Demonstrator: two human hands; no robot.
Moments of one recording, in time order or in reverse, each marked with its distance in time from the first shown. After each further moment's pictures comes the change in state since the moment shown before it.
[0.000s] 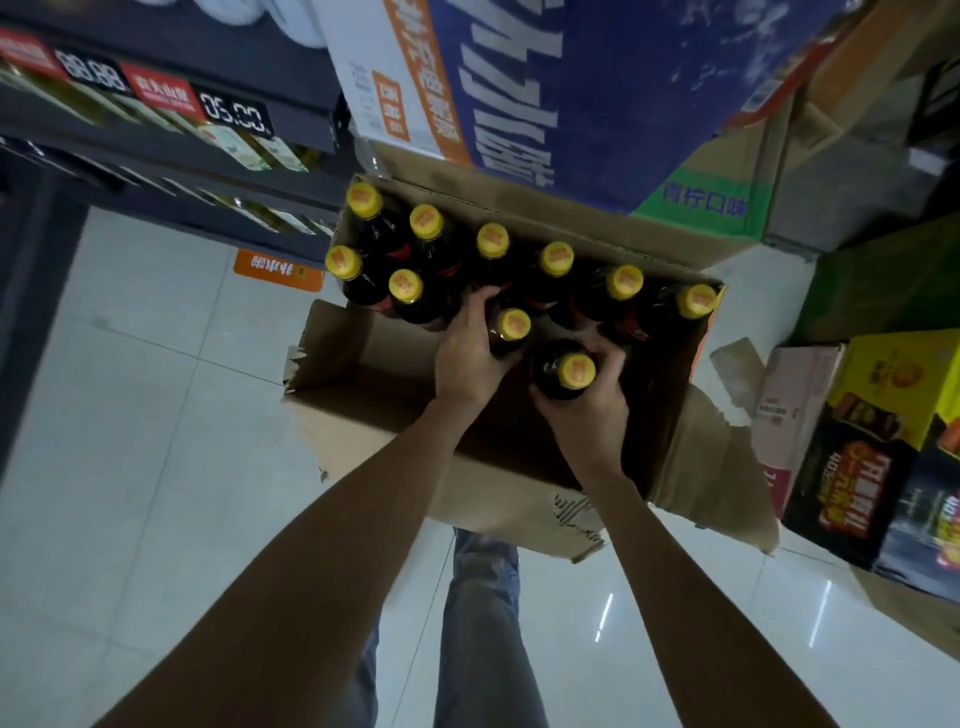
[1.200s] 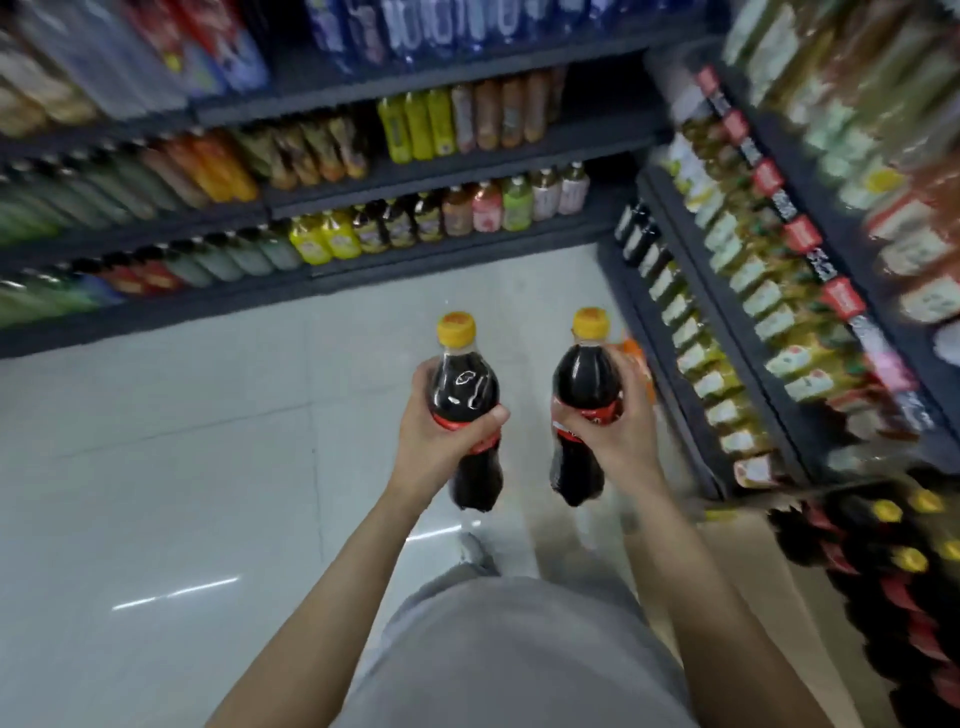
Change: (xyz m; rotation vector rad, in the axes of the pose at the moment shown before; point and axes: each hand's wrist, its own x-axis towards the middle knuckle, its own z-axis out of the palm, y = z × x) left_hand -0.461 -0.174 -0.438 -0.855 0.985 -0.392; right_hand -0.341 -0.397 0.182 0.167 -0.993 -0.663
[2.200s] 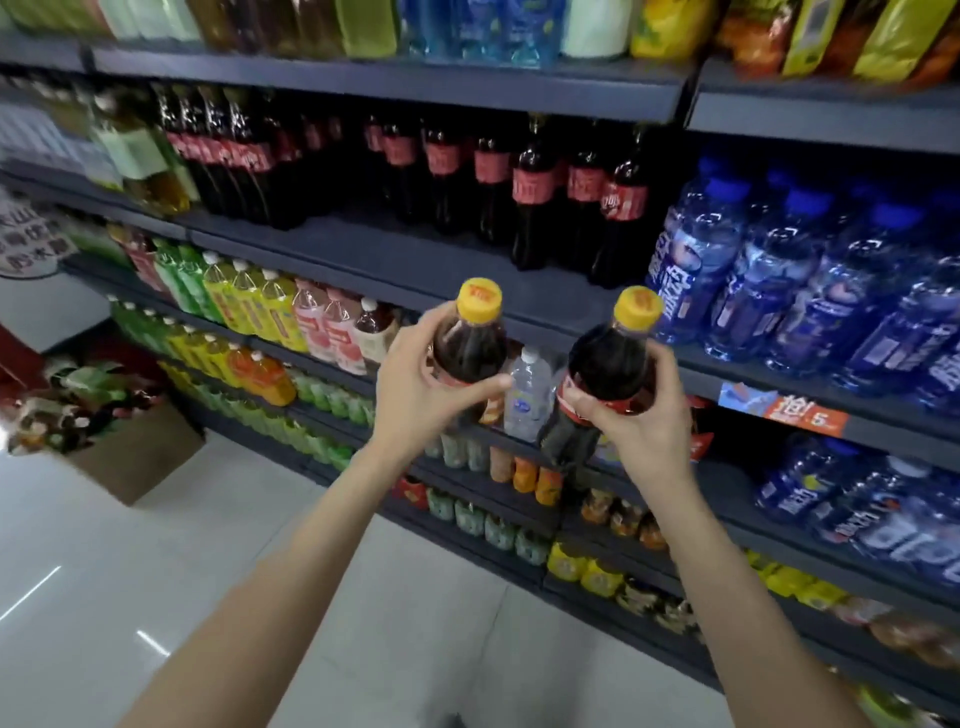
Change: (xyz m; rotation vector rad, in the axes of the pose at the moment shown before) left_hand 0.411 0.183 -0.594 0.455 0.805 0.526; right_hand 0.407 -0.418 0.571 0.168 -0.421 -0.600
